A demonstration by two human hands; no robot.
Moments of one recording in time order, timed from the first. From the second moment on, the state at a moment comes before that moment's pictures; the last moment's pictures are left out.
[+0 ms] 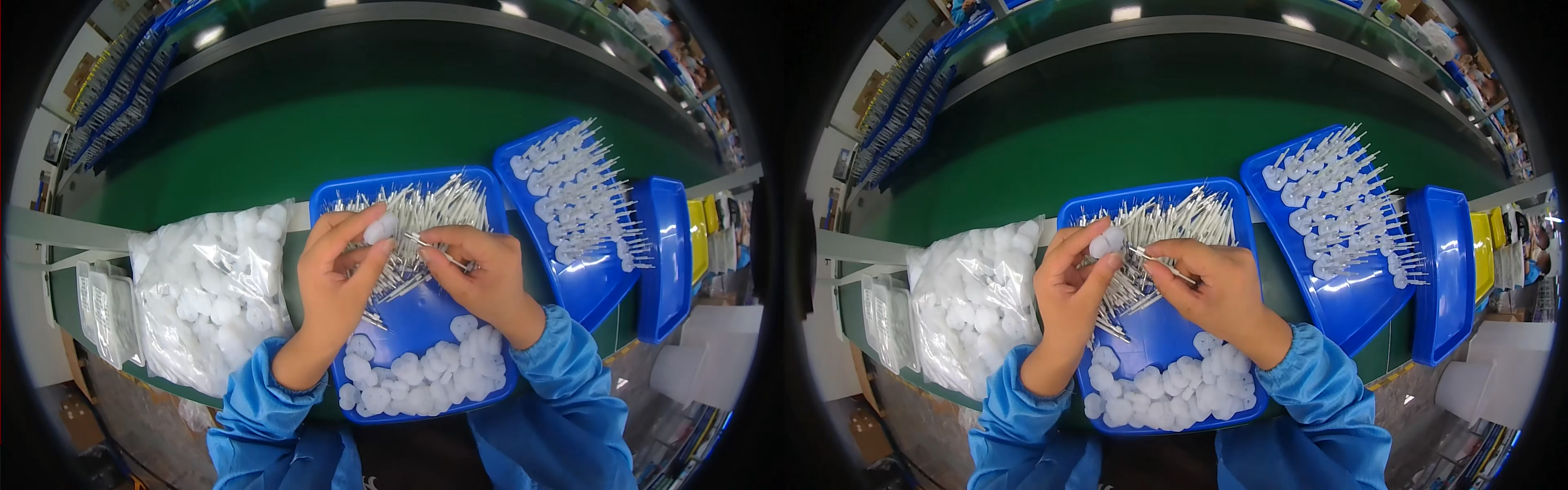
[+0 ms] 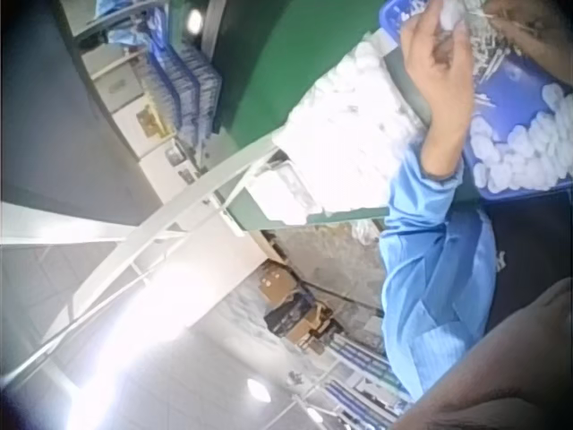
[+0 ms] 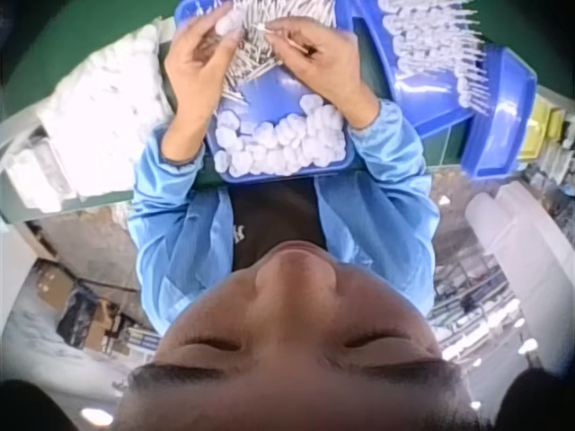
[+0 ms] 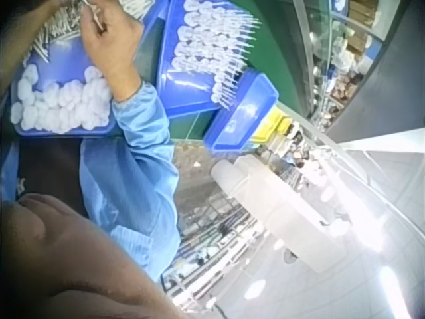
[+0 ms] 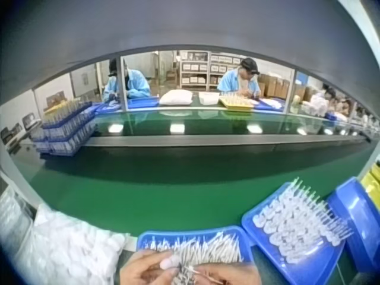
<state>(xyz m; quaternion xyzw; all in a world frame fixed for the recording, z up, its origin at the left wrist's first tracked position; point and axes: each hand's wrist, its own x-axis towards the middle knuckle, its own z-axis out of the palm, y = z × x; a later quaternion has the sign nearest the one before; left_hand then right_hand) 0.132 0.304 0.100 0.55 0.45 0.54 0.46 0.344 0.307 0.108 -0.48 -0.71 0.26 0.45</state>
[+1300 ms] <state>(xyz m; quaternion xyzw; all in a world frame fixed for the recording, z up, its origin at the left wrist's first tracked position) 0.131 0.267 0.103 0.71 0.47 0.47 0.22 0.336 0.286 0.116 -0.42 -0.82 0.04 0.40</state>
